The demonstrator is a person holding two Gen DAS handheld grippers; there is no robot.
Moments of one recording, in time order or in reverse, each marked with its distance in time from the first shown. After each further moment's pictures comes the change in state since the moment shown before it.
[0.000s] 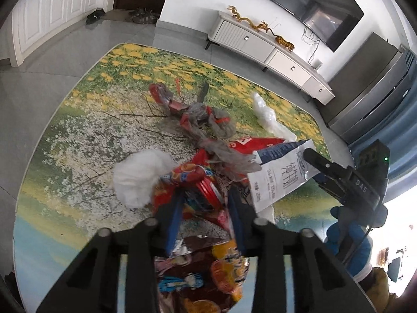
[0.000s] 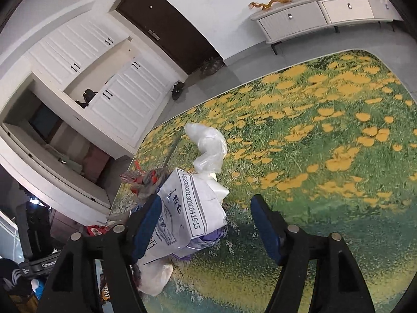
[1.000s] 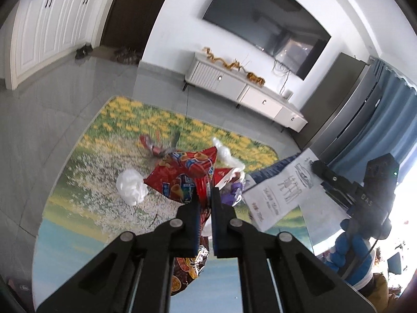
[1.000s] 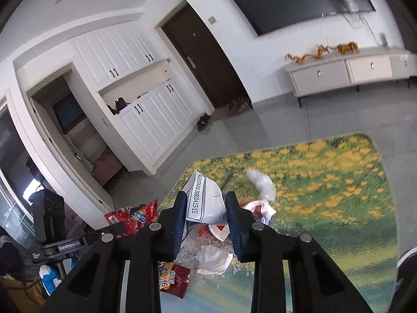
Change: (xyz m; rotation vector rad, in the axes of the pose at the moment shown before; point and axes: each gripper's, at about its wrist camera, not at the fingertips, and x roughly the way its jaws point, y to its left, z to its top) left arm -0.123 -0.029 -0.021 0.066 -0.251 -0.107; right arm -0.125 0.108 -0.012 -0.221 -0.216 0.037
